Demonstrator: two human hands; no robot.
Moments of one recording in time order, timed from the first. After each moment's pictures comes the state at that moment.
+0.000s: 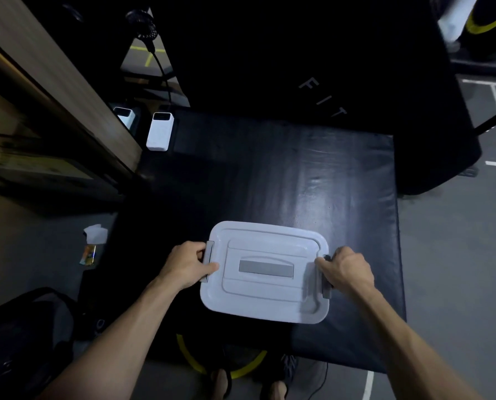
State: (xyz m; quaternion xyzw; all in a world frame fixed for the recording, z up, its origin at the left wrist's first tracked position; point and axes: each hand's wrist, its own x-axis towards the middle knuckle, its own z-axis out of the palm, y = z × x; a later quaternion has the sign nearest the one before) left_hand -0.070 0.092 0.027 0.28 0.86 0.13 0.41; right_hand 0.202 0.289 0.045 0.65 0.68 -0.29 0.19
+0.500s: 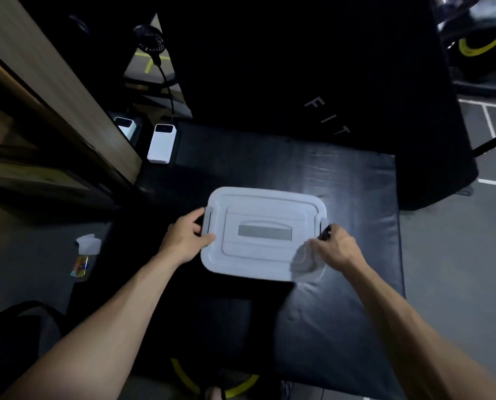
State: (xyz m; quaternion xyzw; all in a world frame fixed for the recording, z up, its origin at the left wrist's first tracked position) left_hand -0.137 0.150 0.034 0.25 0.85 0.27 0.38; right_hand 0.127 0.339 0.066 0.61 0.68 -0.38 0.11
